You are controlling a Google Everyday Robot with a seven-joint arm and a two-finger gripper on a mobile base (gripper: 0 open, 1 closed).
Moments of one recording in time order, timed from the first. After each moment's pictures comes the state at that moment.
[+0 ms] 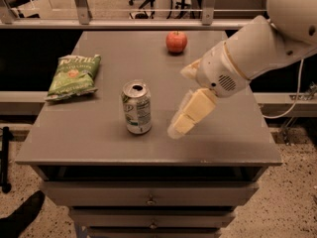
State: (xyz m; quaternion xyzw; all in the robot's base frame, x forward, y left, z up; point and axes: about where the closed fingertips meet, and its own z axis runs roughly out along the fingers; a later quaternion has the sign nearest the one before) arm 0.470 -0.054 0.913 -0.58 0.74 0.22 0.28
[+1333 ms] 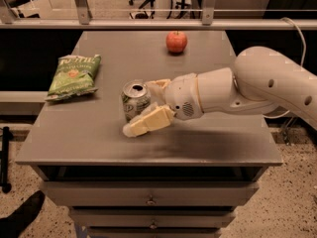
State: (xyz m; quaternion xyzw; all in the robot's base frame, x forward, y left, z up) arm 0.490 0.035 0.881 -0.50 0.66 0.37 0.42
